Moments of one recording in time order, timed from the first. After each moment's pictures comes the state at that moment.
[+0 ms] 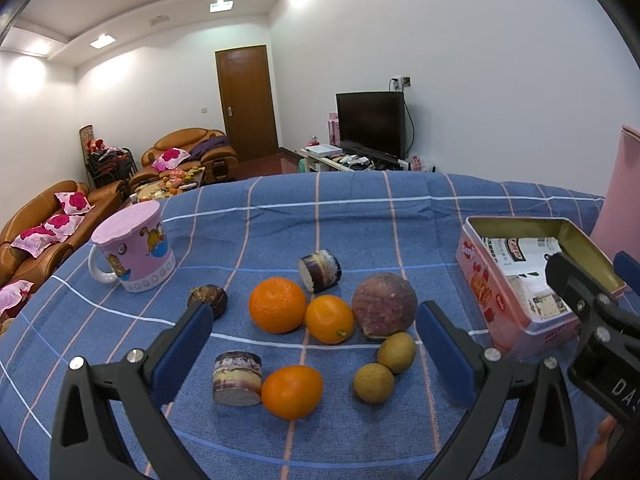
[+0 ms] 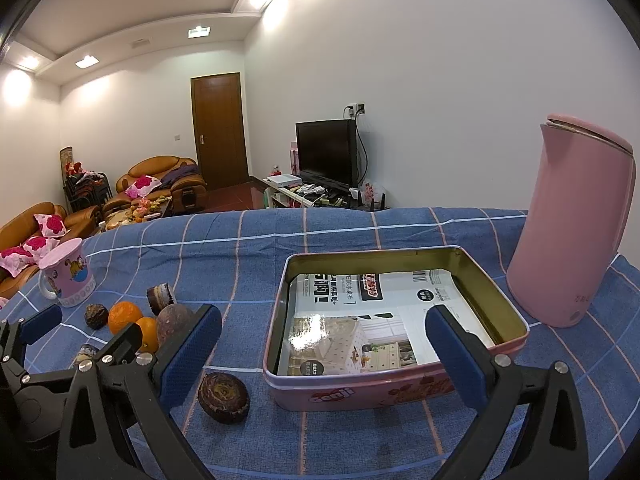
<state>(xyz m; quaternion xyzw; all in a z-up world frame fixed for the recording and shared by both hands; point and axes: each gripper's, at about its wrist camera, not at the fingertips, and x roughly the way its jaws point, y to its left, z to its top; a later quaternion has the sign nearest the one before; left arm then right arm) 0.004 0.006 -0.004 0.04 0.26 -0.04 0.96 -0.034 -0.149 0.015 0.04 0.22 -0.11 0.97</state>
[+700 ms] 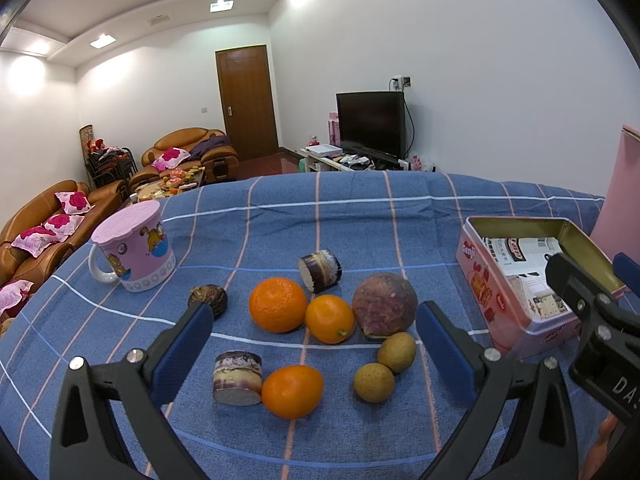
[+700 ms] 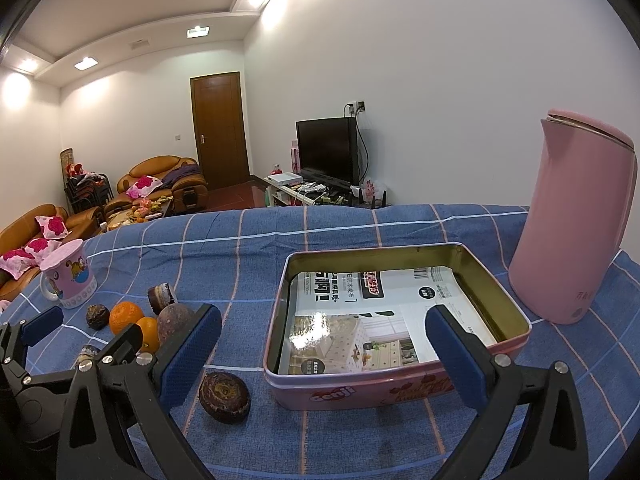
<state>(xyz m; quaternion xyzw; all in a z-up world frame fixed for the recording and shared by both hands) 0.004 0.005 -0.004 0.04 0.26 -0.04 0.96 -0.035 -0.149 0.015 0.05 0.22 -0.11 0.97</state>
